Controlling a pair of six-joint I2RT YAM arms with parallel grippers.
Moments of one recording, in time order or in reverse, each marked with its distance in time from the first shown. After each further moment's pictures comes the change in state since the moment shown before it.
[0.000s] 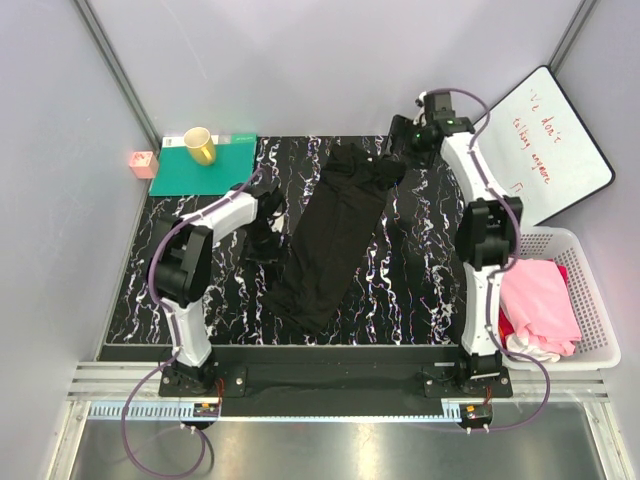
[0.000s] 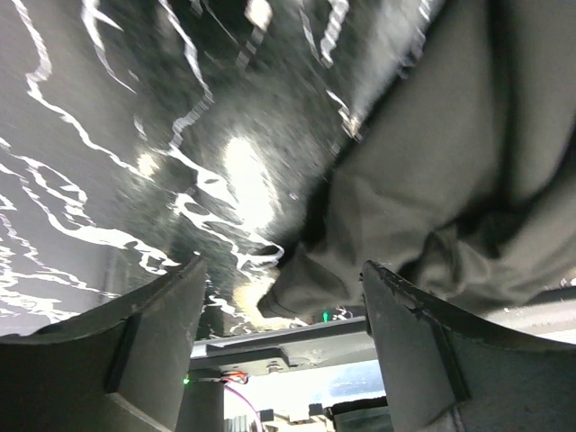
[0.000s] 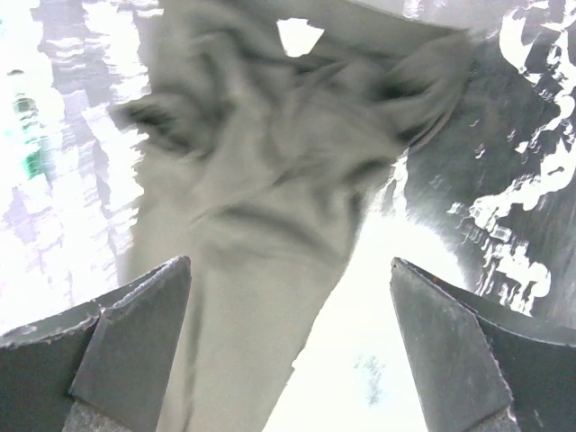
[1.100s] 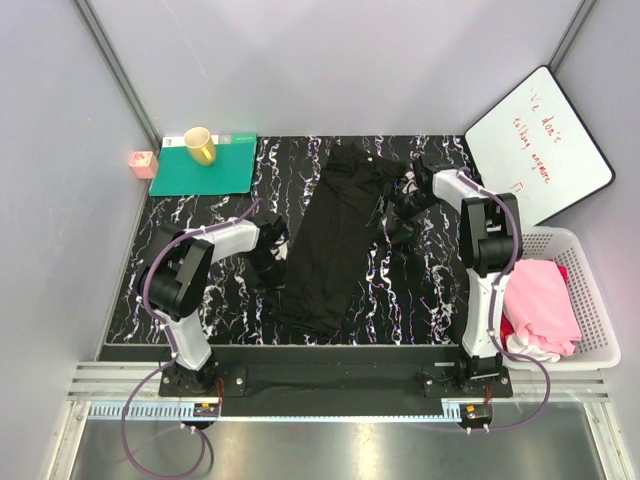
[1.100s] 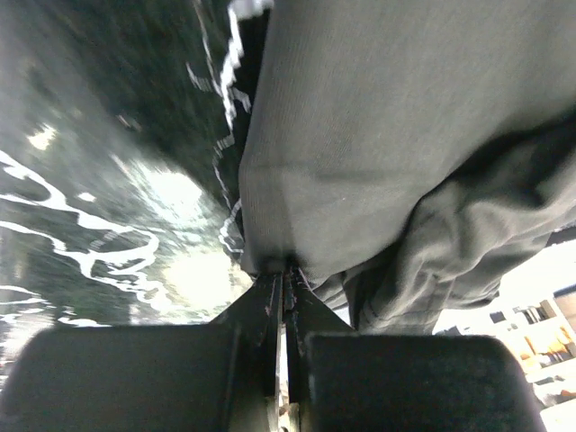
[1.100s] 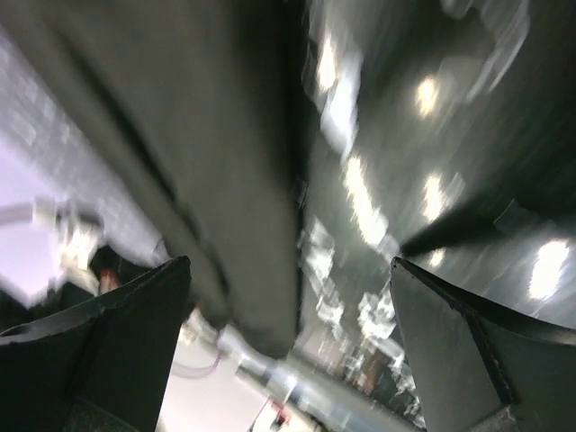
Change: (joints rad) left arm -0.076 -0.117 -0.316 0.187 0.209 -0.150; right arm 0.013 -0.169 -0.664 -0.006 -0.357 0.141
